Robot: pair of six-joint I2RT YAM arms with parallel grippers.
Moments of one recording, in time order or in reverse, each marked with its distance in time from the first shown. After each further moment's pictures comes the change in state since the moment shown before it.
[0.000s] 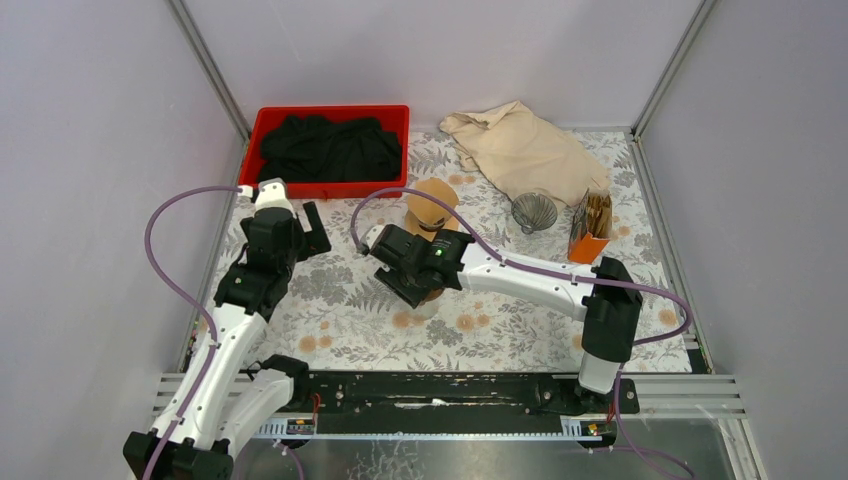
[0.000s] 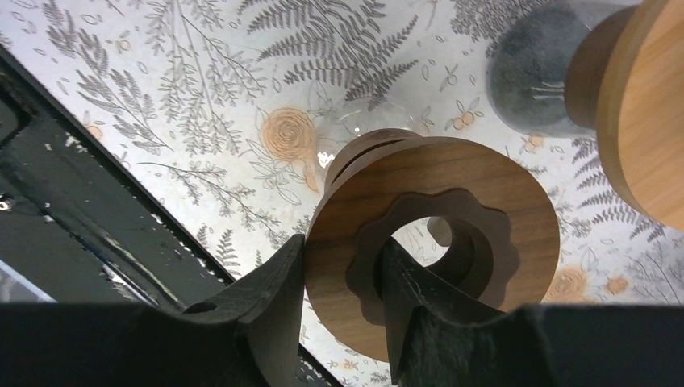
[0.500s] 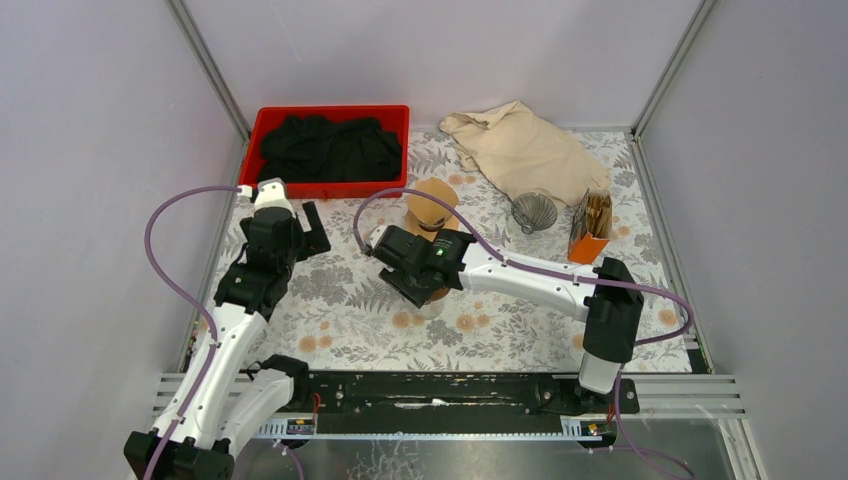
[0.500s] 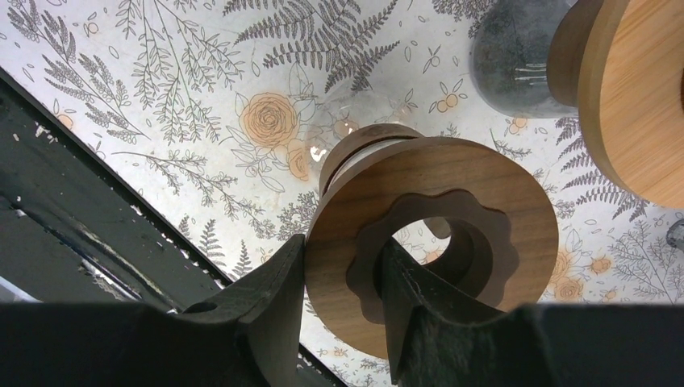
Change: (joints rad) left arm 0.006 0.004 0.000 0.000 0.005 0.000; right arm 0.001 -0.008 0.002 -0.058 0.051 0.000
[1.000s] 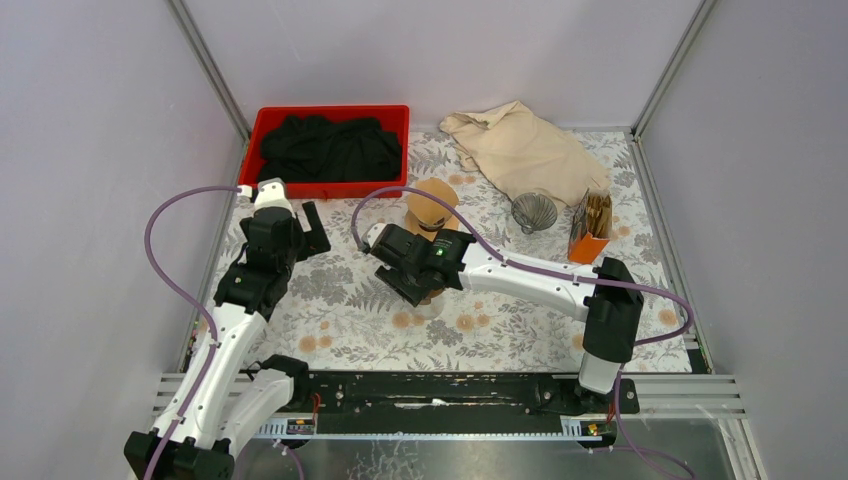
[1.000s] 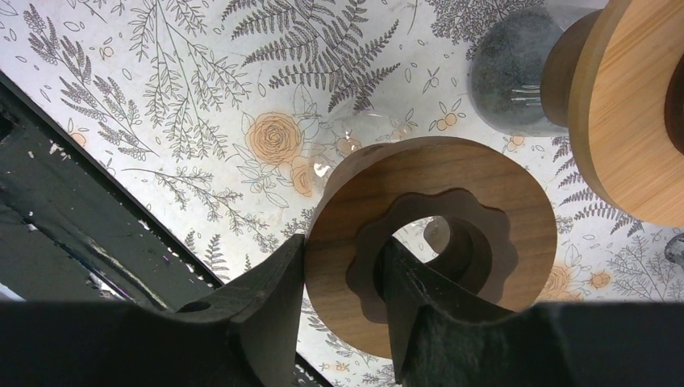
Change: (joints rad) left arm 0.003 0.000 0.000 0.000 0.003 0.000; right arm 0.000 0.000 0.000 0.045 0.004 -0.006
